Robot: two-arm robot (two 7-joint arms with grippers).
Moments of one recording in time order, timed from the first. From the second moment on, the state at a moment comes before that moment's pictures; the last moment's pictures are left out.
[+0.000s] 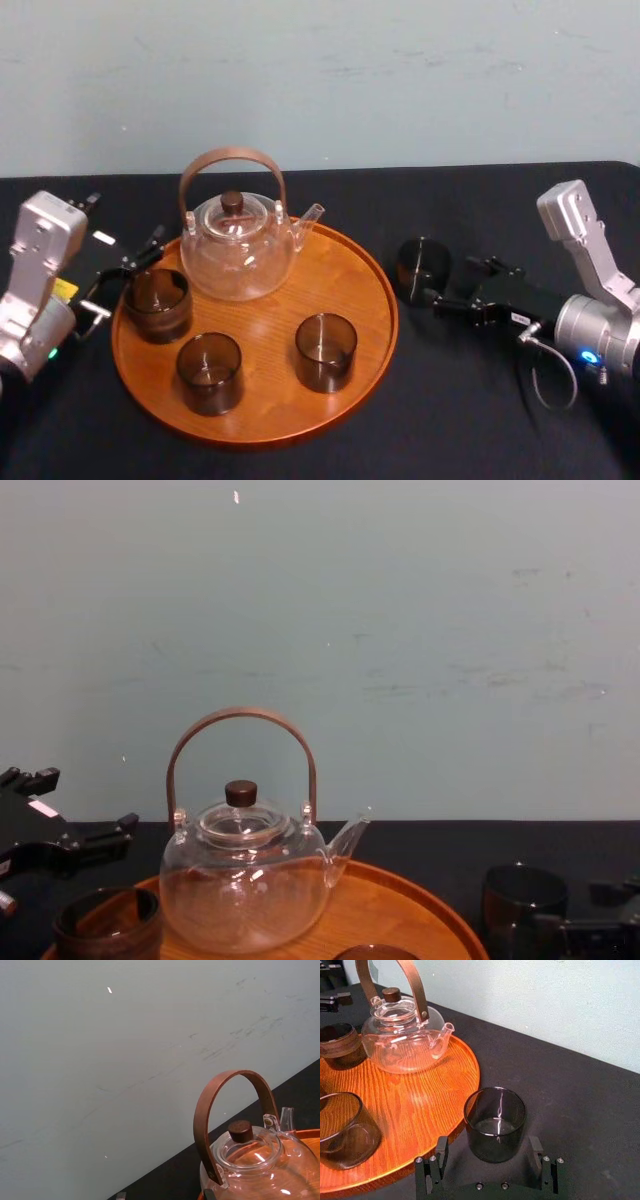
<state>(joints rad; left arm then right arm) -0.20 0.60 0.45 -1.41 -0.25 -0.12 0.03 0.22 0.54 -0.36 -1.39 0.42 0.21 0.49</state>
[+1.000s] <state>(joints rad) -0.20 0.60 0.45 -1.41 -0.25 -0.12 0.03 0.34 0.48 -0.42 -1.27 0.40 0.21 0.49</state>
